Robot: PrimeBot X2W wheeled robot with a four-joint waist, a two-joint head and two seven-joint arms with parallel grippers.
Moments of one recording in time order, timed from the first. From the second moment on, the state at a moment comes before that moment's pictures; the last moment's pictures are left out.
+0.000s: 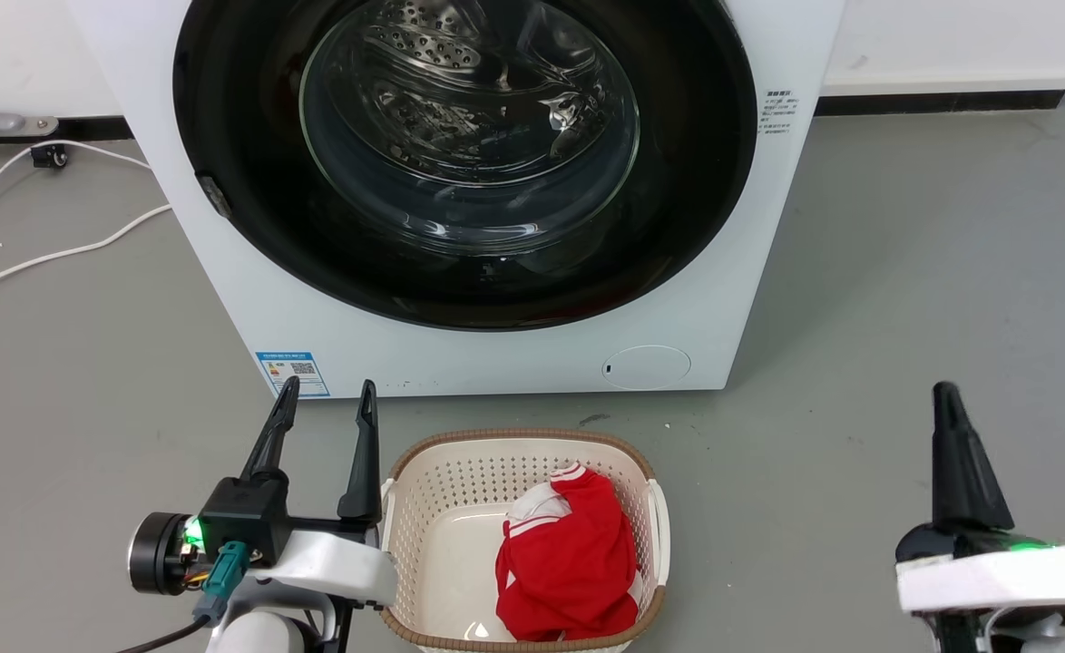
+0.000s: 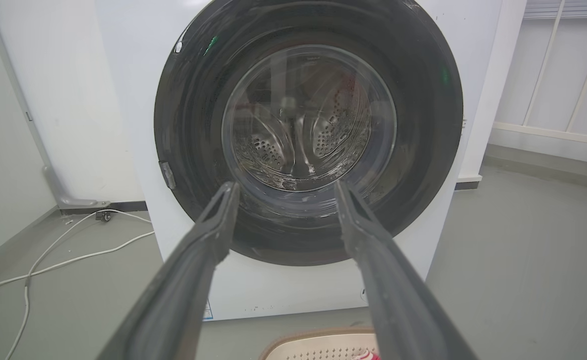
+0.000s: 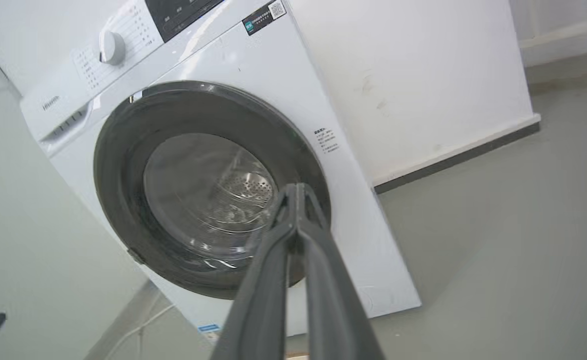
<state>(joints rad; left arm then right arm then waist) -0.10 0.05 -0.06 0.13 -0.06 -0.03 -0.26 0.01 -0.05 -0.01 -0.01 0.53 0.13 -0.22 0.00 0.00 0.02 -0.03</state>
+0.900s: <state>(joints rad) -0.17 0.05 -0.05 0.06 -0.05 -0.02 -0.26 -0.76 -0.31 -0.12 0.45 1.73 0.13 0.01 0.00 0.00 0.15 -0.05</state>
